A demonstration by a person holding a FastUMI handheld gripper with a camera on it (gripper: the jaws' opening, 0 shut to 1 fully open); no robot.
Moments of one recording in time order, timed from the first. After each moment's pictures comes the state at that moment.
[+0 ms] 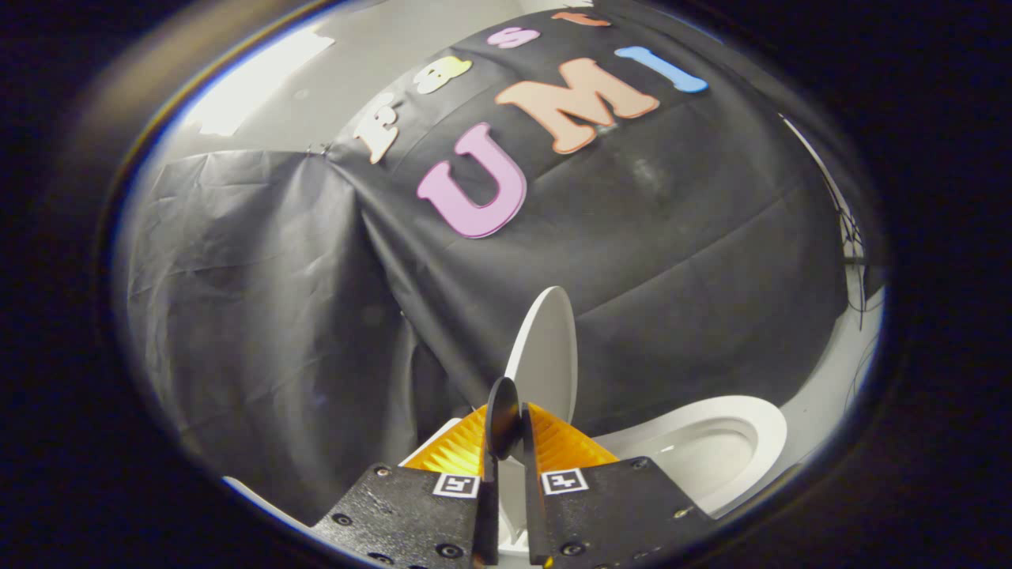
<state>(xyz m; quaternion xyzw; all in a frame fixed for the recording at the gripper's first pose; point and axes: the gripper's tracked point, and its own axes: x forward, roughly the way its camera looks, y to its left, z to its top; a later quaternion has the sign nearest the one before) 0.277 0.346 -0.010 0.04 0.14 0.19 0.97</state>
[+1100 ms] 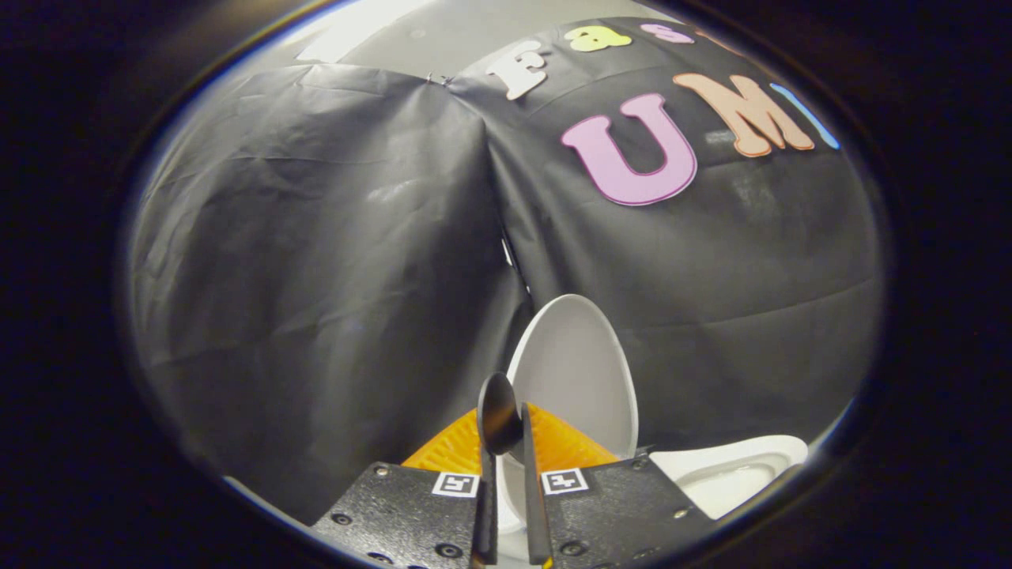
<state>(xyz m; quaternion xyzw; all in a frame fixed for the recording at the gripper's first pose) 0.286 0.520 -0.058 -0.12 0.16 0.29 0.94</state>
